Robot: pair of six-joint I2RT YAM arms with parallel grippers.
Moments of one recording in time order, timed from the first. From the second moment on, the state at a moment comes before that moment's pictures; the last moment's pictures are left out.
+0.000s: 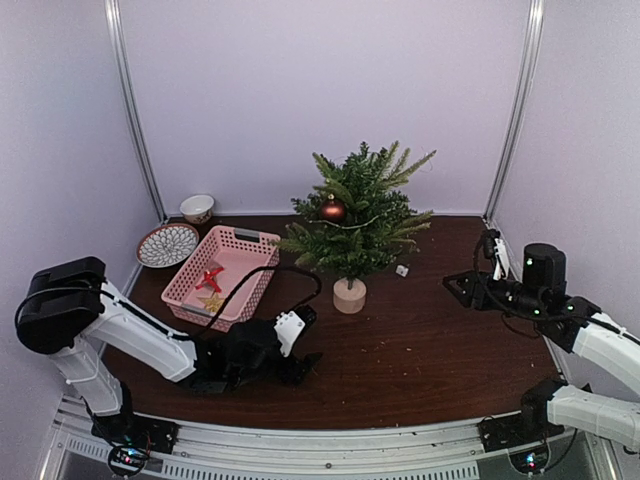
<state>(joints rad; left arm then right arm) -1.20 1.66 0.56 0.59 -0.37 -0.11 0.35 0.75 0.48 -0.11 -0.33 0.42</state>
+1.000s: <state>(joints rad) -1.16 2.17 0.95 0.87 -0.54 -0.13 0.35 0.73 0.43 -0.07 -0.33 0.44</state>
